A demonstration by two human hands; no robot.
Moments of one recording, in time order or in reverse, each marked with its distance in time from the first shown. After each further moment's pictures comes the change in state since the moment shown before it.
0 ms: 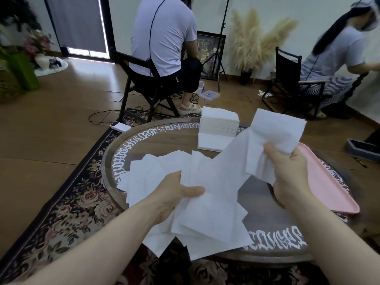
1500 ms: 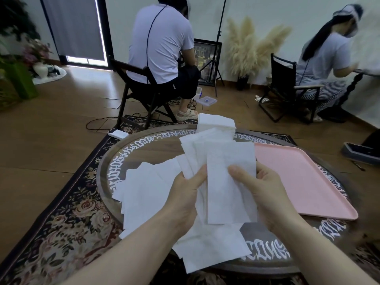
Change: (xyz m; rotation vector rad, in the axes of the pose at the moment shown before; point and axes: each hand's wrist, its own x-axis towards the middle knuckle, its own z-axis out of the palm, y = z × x) left_hand -0.011 0.021 0.054 -0.415 0.041 0.157; right_hand -0.037 0.001 0.008 -0.065 -0.354 0.122
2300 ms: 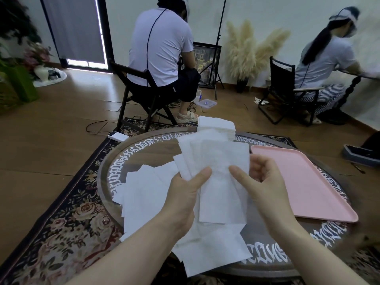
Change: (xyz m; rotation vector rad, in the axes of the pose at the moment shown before) left_hand -0.001 0.004 0.001 0.005 0.044 0.055; right_hand -0.005 -0.004 0.004 -0.127 0.145 -0.137
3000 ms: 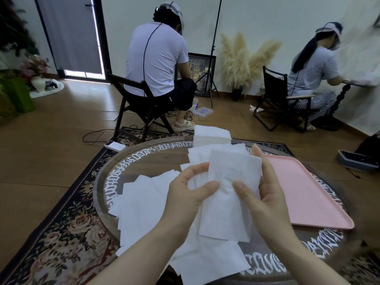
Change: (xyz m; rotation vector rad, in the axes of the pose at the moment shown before) left_hand 0.000 0.005 0.001 0.261 -0.078 0.230; right_hand -0.008 0.004 -0.004 0.160 -0.121 -0.252
